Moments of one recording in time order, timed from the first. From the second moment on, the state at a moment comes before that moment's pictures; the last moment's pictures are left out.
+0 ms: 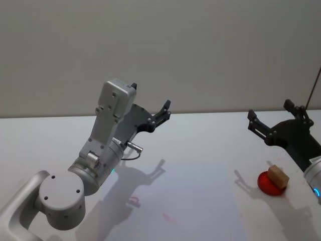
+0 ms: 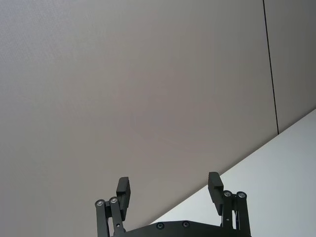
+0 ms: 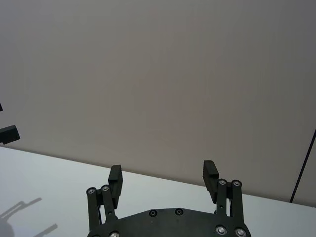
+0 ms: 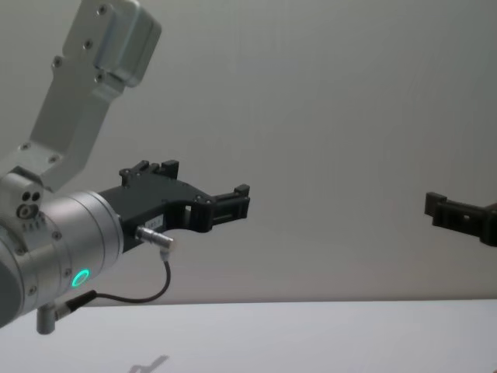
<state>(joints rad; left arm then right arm) -0.24 0.38 0.45 -1.63 -0.20 0.01 -0.01 -0.01 0.34 -0.23 -1.77 0.29 0.03 0.07</state>
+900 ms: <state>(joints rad) -0.24 0.38 0.45 -1.63 -0.20 0.01 -0.01 -0.01 0.34 -0.22 -1.76 0.29 0.03 0.08</state>
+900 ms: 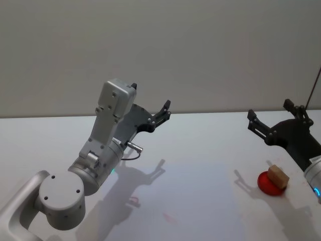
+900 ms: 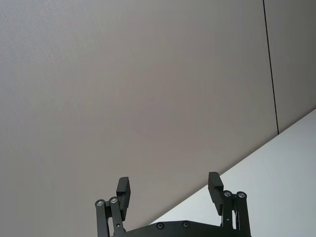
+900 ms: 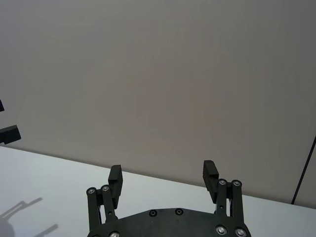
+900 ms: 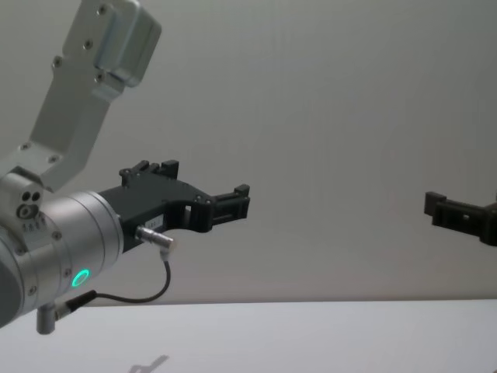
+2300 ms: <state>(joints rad) -0.24 0.38 0.45 -1.63 -0.20 0.01 -0.01 -0.13 0.52 -0.11 -1.72 0.39 0.04 0.23</state>
